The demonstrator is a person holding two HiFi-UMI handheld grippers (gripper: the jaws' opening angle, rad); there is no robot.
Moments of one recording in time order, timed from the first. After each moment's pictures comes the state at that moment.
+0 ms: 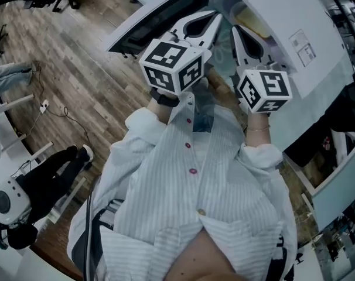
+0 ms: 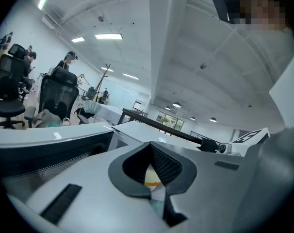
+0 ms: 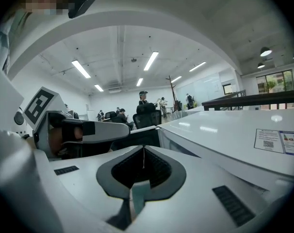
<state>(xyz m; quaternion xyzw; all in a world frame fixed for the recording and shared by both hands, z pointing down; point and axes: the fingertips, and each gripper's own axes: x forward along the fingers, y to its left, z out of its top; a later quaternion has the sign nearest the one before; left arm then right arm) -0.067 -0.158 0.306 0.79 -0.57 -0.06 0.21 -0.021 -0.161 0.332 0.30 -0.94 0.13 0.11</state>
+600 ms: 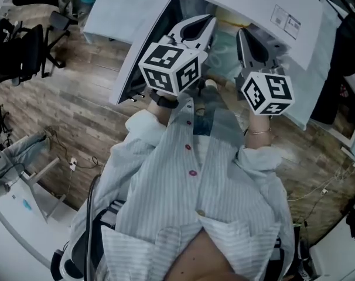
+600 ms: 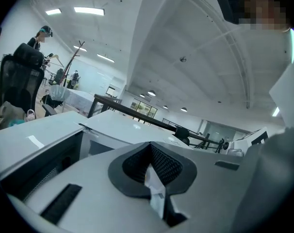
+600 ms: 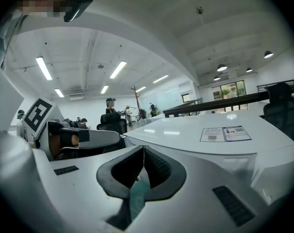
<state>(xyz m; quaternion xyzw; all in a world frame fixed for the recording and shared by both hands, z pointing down) -0.032 -0.198 0.313 0.89 -0.40 -0.01 0.22 0.039 -0.182 0.326 0.51 -0.84 0.15 0.06</state>
